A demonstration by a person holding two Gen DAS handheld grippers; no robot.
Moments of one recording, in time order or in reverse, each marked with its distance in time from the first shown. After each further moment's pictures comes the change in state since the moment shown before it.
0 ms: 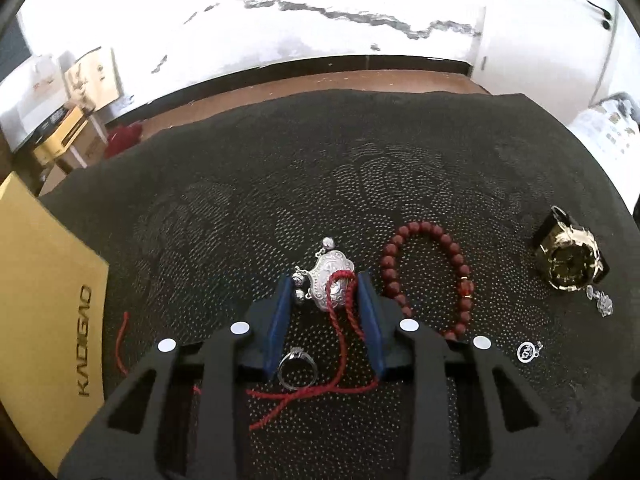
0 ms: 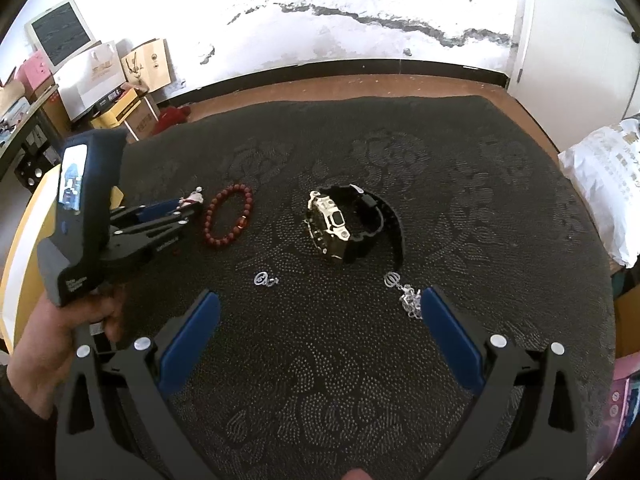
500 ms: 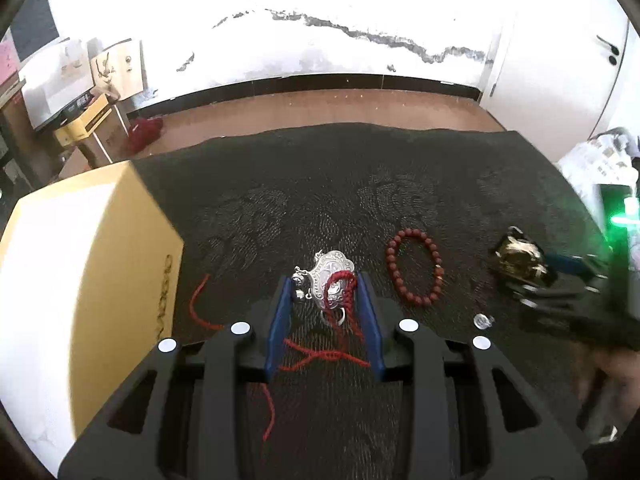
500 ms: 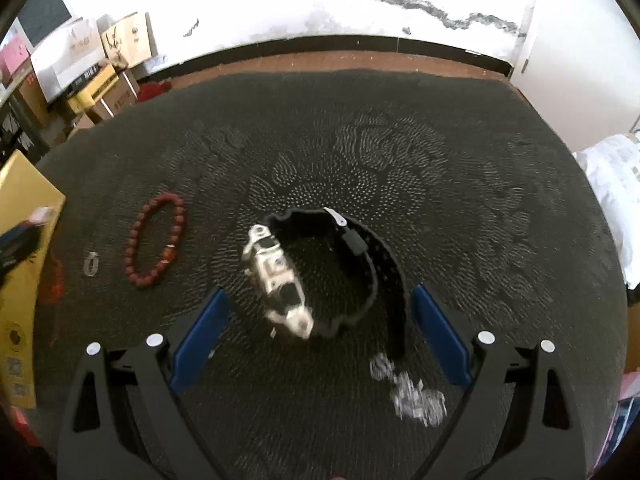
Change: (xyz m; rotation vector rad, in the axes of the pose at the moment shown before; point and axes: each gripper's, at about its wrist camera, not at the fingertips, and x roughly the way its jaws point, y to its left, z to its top) left arm -0.087 0.028 -0.013 -0.085 -0.043 -0.011; right arm 0.098 -0.020 0.041 -0.031 0.107 -0.067
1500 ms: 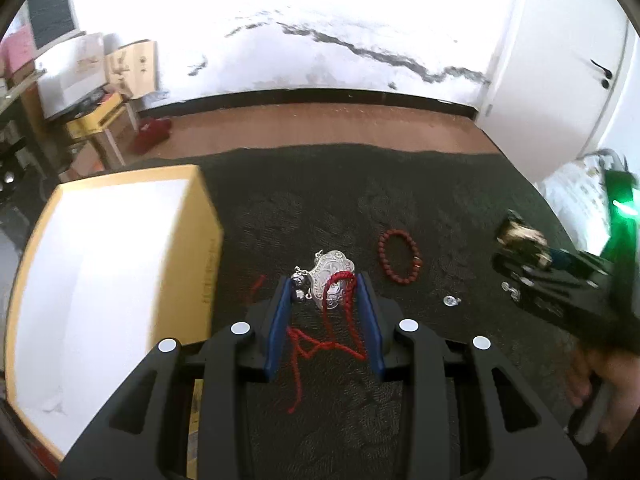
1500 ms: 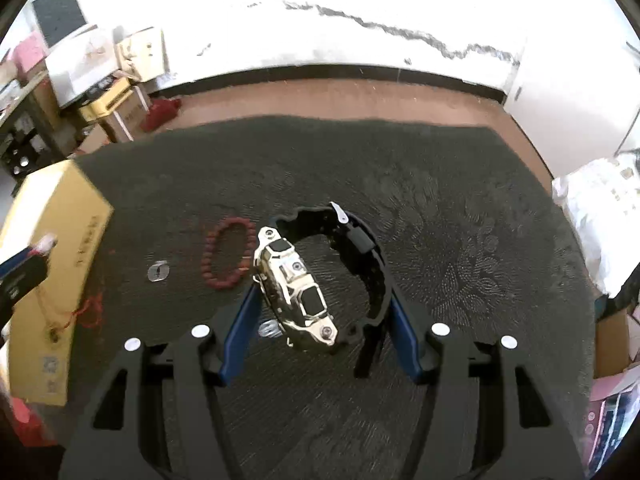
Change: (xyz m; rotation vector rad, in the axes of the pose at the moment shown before) left arm -0.076 0.022 -0.012 -0.056 -0.046 0.001; right arm -0.122 0.052 -0.015 -0.053 -0.136 0.005
